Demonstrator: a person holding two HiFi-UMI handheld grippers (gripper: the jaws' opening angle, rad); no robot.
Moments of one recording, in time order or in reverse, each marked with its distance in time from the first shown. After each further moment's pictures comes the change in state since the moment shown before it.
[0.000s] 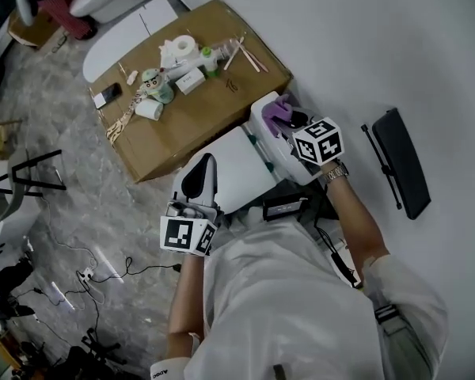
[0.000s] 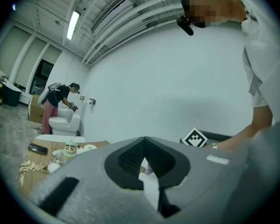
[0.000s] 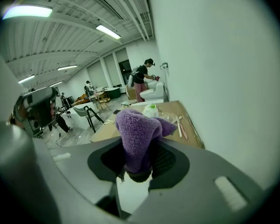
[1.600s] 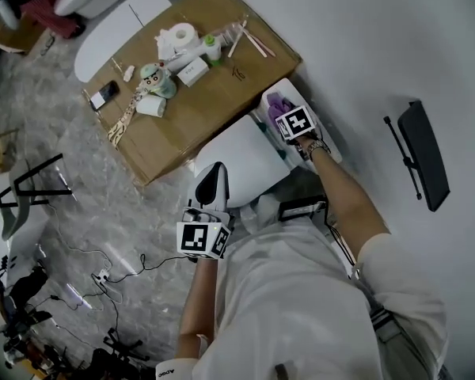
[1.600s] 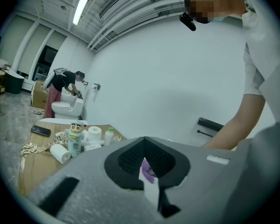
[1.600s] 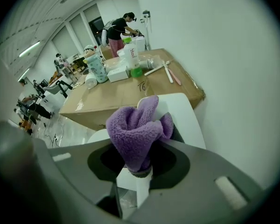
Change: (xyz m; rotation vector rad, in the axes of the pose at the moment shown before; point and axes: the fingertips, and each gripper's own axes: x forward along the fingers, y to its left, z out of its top) left arm -0.003 0.051 -0.067 -0.092 0.134 0.007; right arm 0.132 -0.054 -0.153 0.165 0.499 -0.224
